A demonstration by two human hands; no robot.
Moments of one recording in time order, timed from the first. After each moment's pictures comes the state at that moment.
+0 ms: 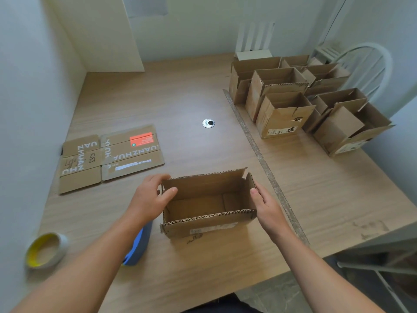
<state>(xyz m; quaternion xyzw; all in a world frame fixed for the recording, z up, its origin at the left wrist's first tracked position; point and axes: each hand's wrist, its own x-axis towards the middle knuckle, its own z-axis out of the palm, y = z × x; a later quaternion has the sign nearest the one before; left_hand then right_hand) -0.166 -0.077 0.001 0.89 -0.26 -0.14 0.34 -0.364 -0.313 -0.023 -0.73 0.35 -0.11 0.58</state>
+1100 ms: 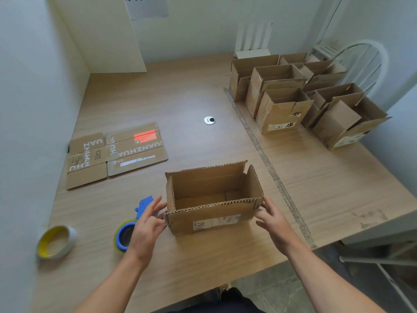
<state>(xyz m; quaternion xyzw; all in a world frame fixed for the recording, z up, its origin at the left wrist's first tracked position) -0.243 -0.019 -0.036 0.68 -0.01 -0.31 0.67 -0.410 -0.297 -0.045 -0.63 0.35 -0.05 0.70</state>
